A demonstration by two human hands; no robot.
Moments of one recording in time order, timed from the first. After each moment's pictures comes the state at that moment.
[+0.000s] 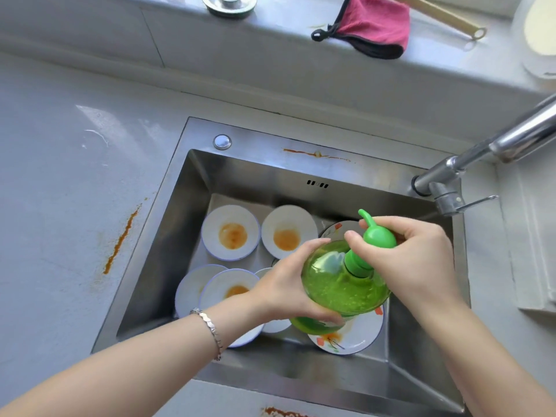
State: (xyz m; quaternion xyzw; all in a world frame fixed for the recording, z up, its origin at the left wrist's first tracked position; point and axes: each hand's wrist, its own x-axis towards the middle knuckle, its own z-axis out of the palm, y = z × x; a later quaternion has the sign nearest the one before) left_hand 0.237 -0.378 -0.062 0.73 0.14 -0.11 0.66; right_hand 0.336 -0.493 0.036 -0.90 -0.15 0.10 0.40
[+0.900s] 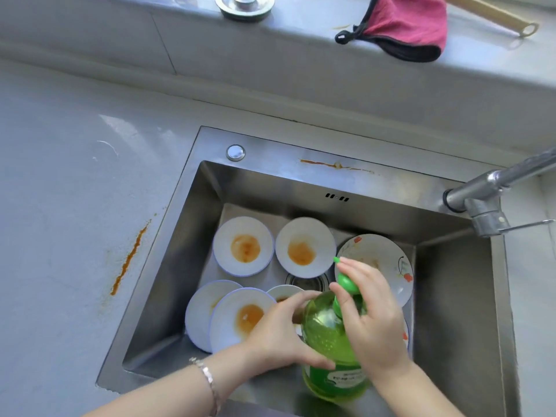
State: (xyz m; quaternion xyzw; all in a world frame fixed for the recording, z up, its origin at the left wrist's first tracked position) left_hand 0.209 -0.370 -0.093 0.70 0.25 -0.17 0.64; right_hand 0.299 -0.479 -0.057 -0.84 -0.32 0.01 0.44
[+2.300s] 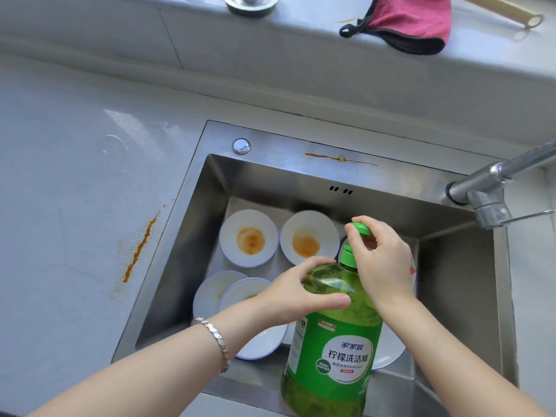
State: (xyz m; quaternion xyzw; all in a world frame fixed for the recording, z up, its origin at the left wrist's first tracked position) left_hand 0.237 -0.353 -0.076 0.62 0.26 -0.20 0.71; right_hand 0.347 -0.454 -0.048 -0.91 -0.18 0.07 0.37
